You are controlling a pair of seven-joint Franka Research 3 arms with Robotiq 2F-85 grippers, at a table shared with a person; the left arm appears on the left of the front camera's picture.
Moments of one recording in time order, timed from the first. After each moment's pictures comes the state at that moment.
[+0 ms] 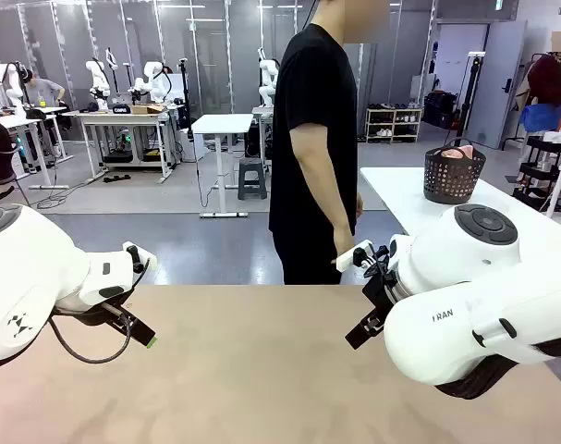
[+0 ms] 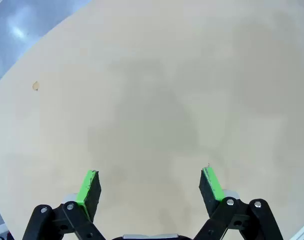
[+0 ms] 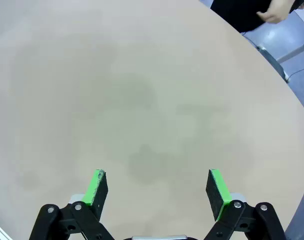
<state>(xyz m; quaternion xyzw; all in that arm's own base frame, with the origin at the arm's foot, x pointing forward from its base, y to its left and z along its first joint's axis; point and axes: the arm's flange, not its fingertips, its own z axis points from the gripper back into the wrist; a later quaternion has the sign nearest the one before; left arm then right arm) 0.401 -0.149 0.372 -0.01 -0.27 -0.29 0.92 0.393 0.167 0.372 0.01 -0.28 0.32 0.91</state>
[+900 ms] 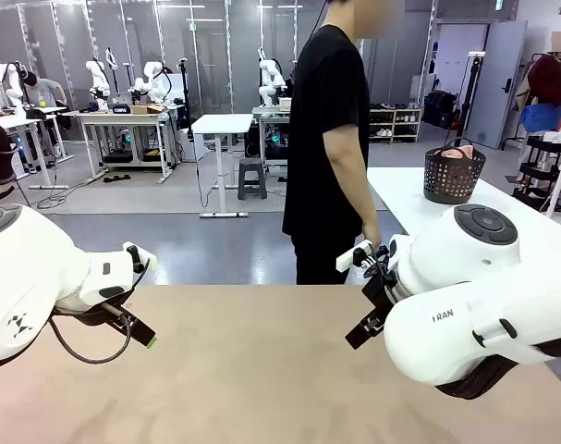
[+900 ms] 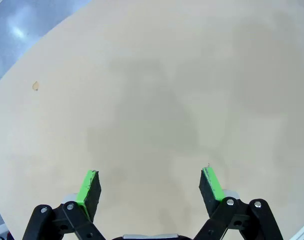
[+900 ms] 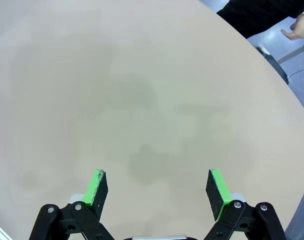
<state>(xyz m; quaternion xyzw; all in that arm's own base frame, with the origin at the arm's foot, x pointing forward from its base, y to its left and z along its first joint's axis) 0.401 -0.149 0.372 -0.01 -0.27 -0.29 0.92 0.393 0.167 0.372 0.01 -0.28 0.32 0.90</state>
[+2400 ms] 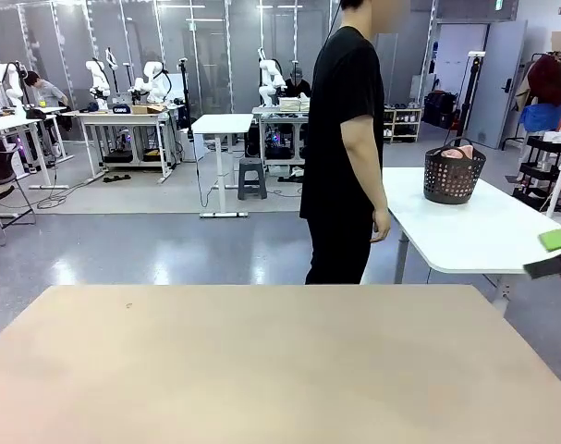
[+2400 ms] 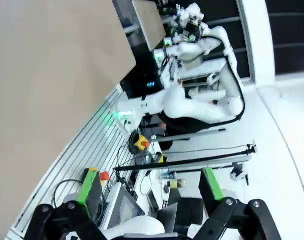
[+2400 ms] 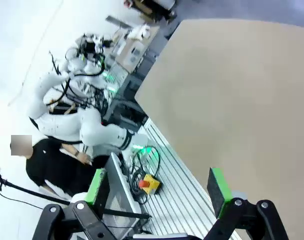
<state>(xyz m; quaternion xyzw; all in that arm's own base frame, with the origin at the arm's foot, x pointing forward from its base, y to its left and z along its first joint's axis) 0.340 0.159 0.527 -0.60 -0.06 -0.17 0.78 0.324 -0.126 0.515 0.55 -0.20 0.18 0.79</state>
